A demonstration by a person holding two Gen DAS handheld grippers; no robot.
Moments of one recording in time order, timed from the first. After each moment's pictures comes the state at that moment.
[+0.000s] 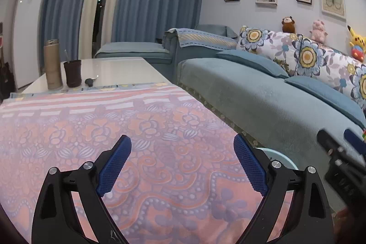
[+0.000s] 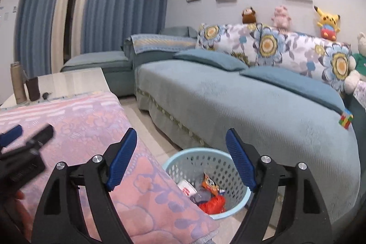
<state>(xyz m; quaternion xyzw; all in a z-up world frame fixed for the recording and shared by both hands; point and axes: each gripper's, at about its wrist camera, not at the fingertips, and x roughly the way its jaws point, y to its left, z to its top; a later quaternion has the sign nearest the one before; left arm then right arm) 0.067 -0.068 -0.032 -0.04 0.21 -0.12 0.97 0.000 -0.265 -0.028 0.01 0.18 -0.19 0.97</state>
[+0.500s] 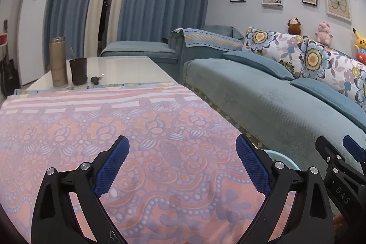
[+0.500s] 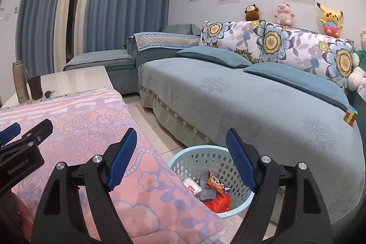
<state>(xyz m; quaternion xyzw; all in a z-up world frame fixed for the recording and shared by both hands) 0.068 -0.069 -0.035 -0.04 0.21 -0.10 0.97 0.002 -0.258 -0.033 0.01 0.18 -0.17 0.97</state>
